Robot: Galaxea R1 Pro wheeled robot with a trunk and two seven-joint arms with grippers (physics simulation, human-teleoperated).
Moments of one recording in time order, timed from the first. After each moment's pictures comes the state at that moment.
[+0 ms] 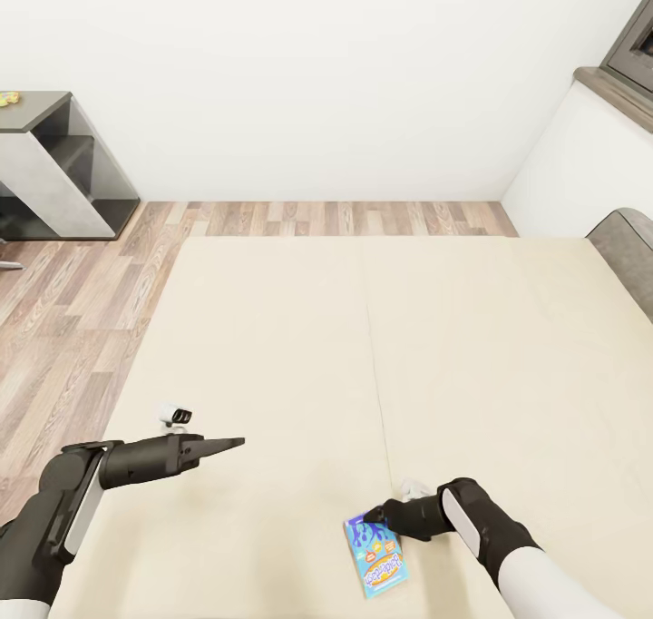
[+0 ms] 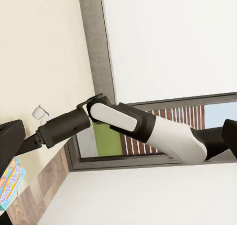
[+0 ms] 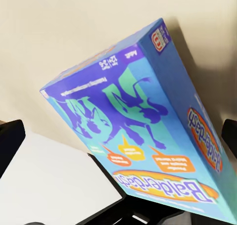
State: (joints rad) left arm -0.43 0.22 0.16 -1.30 0.17 1.00 -1.57; right arm -0.62 -0.04 0.11 -0.50 -0.29 0.80 0.46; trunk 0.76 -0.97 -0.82
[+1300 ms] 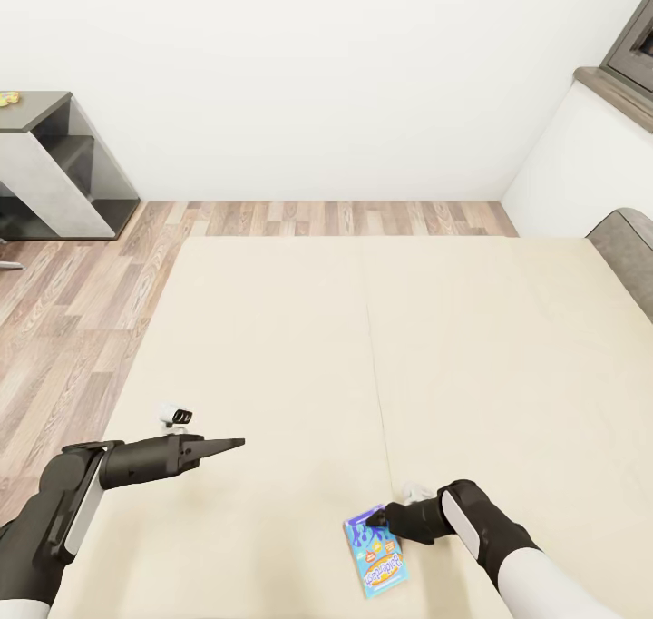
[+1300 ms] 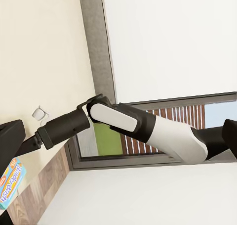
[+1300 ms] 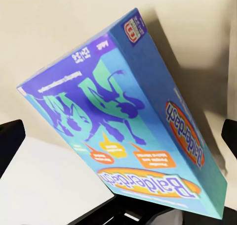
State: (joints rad) left arm -0.43 0.22 0.16 -1.30 0.17 1.00 -1.57; right arm -0.62 -0.04 0.11 -0.49 -0.28 0.79 0.42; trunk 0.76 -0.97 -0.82
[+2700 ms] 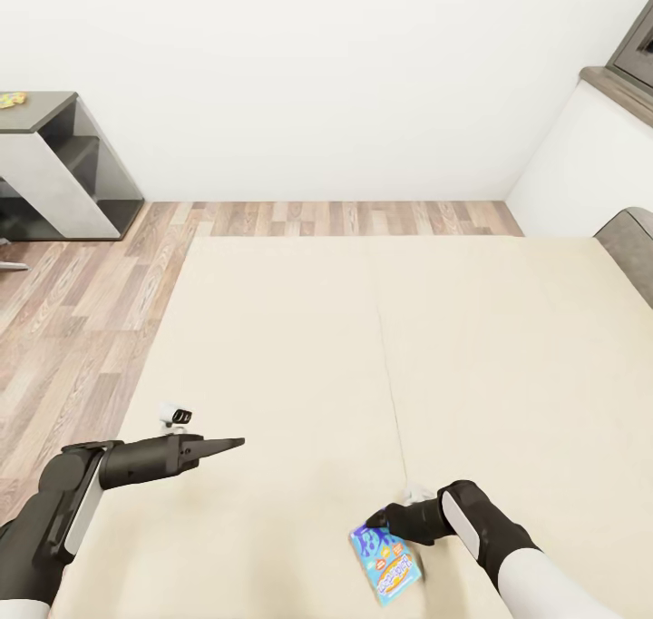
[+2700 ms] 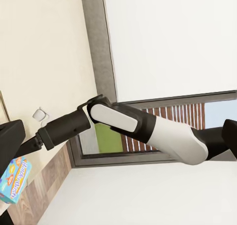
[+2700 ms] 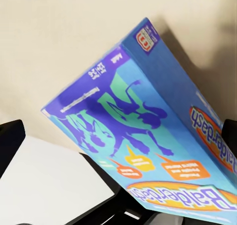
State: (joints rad) left arm -0.43 0.22 0.16 -1.30 0.17 1.00 -1.57; right arm -0.62 -0.04 0.11 -0.49 -0.28 0.80 0.42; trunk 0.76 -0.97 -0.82
